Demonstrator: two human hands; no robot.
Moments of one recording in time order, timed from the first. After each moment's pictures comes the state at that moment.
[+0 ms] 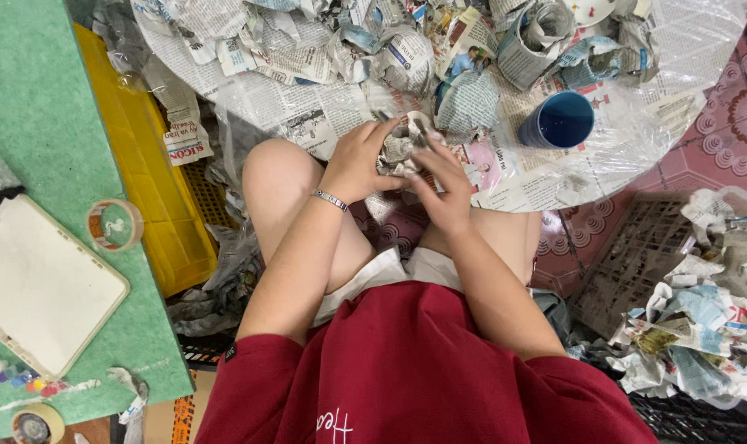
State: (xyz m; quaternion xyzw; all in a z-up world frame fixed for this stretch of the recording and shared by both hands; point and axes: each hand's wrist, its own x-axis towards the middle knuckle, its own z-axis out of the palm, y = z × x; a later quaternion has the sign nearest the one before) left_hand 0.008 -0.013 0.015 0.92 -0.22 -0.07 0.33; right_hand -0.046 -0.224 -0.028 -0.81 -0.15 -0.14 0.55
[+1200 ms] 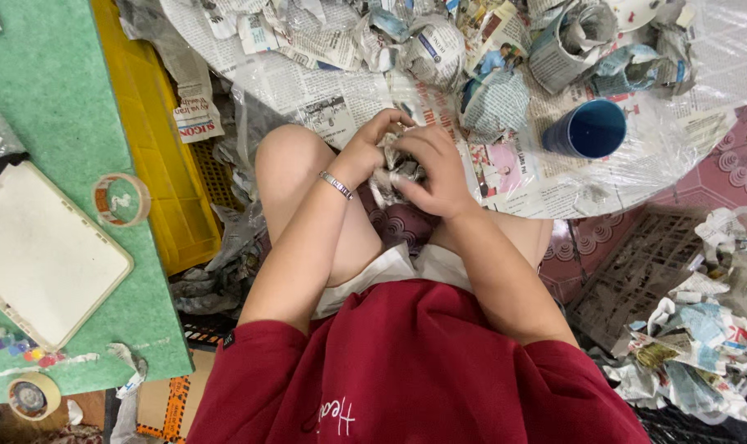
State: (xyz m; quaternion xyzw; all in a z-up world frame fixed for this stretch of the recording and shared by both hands) left_hand 0.024 0.008 -0.077 0.57 -0.09 -0.23 0.79; right_hand -0.005 -0.191 0.027 -0.77 -0.33 -0.11 0.53
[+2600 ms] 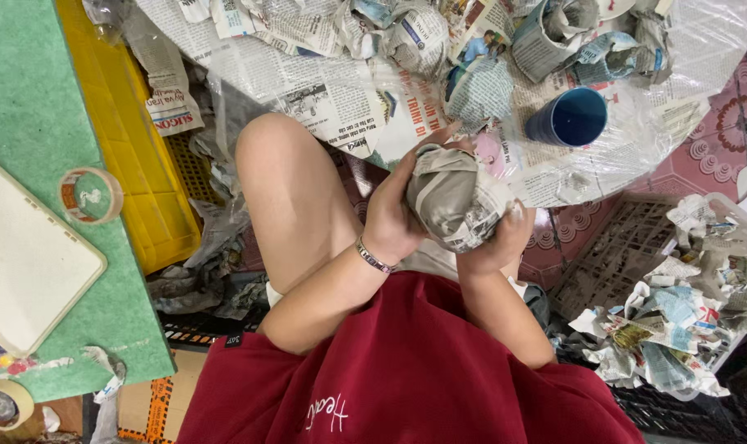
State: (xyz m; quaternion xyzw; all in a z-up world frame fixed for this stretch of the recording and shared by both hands) left_hand -0.076 -0.095 0.067 0.15 0.03 -0.16 0.98; right_hand -0.107 -0.234 0.038 -0.79 0.03 -0.30 0.54
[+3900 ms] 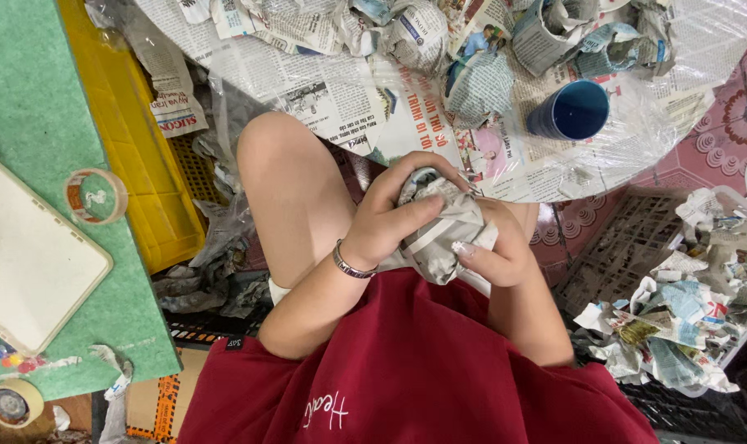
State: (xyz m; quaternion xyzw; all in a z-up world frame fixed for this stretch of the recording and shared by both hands) left_hand -0.079 -0.054 0.121 0.50 -0.14 -0.15 0.84; right_hand -0.099 -0.289 0.074 -0.66 -0.27 0.16 0.68
